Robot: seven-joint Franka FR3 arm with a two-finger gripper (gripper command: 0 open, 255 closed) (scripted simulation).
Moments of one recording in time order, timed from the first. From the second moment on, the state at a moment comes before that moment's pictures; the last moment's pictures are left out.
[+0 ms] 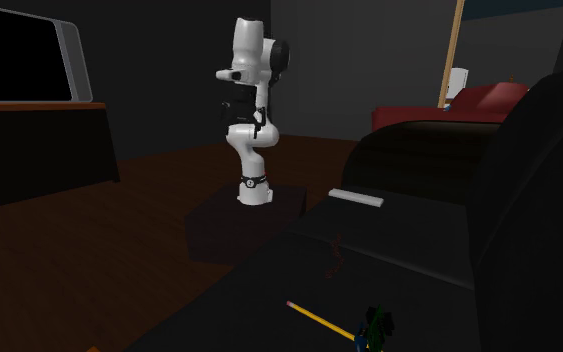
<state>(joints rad) 0.05 -0.60 0.19 -2.36 -0.02 1.75 0.00</state>
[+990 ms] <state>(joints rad) 0.08 -0.09 0.43 -2.13 -0.11 1.98 0.33</state>
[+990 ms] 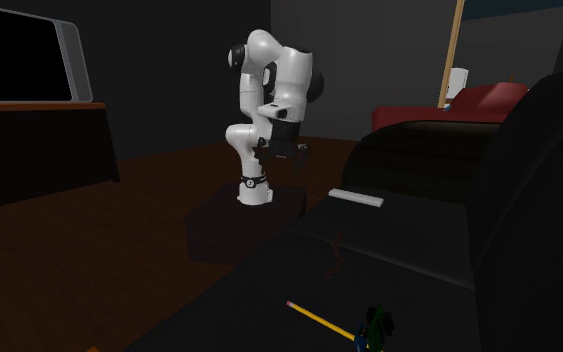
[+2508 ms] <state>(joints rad) 0.34 0.70 0.42 -1.41 -0.44 1.93 0.64</state>
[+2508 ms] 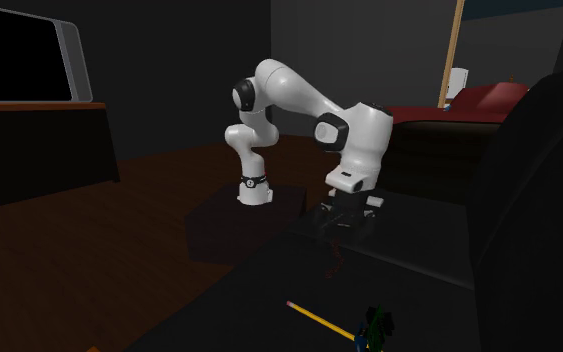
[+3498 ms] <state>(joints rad) 0.35 0.72 0.41 -1.42 -0.45 1.96 0.65</state>
